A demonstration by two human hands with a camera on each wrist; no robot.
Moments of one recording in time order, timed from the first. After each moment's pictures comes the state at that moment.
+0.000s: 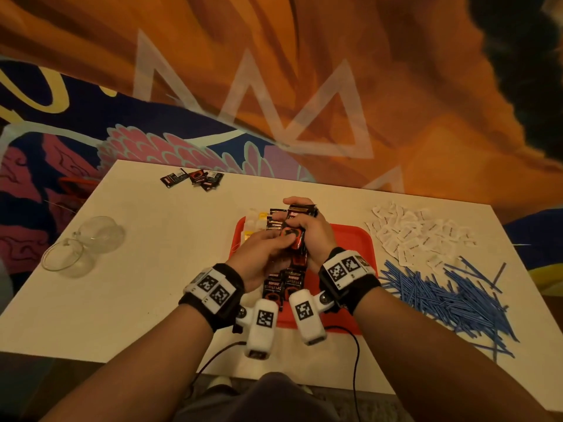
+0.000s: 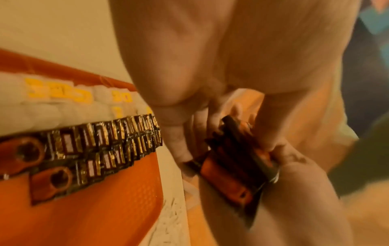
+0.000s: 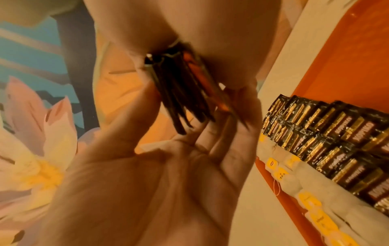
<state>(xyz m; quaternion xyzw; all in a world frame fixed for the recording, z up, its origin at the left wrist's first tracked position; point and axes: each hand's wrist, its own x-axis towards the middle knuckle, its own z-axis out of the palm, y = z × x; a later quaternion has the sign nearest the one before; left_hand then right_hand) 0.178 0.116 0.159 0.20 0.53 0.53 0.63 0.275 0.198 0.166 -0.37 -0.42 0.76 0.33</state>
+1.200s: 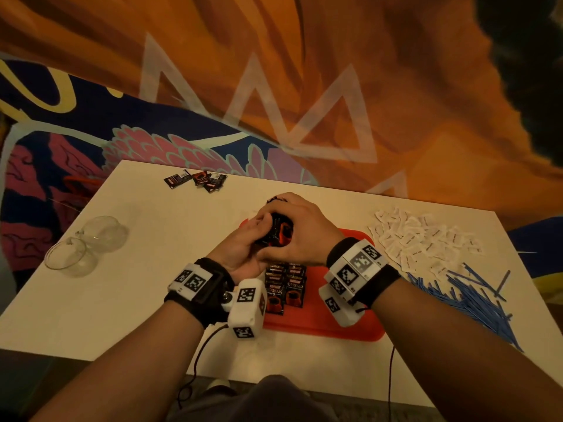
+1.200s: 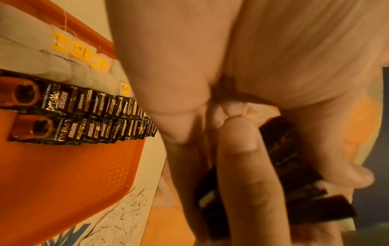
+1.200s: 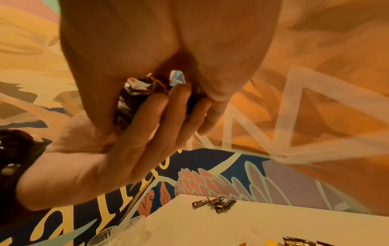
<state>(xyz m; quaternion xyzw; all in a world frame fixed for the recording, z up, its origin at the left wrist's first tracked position) 0.154 0.114 0.173 0.13 0.29 0.64 0.70 0.277 0.206 0.202 -0.21 -0.91 0.32 0.17</state>
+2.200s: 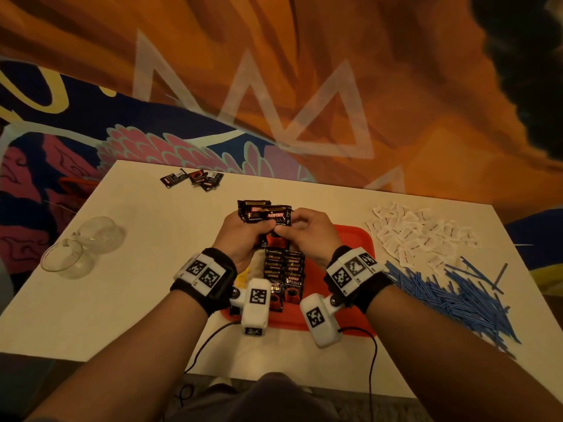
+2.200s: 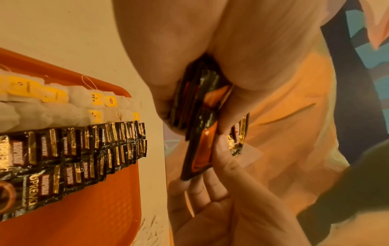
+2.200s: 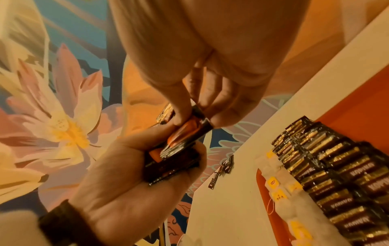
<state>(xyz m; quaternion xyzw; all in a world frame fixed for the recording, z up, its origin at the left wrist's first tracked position) 0.150 0.129 0.166 0.19 0.56 0.62 0.52 0.280 0.206 0.162 -0.46 -0.64 0.57 0.22</state>
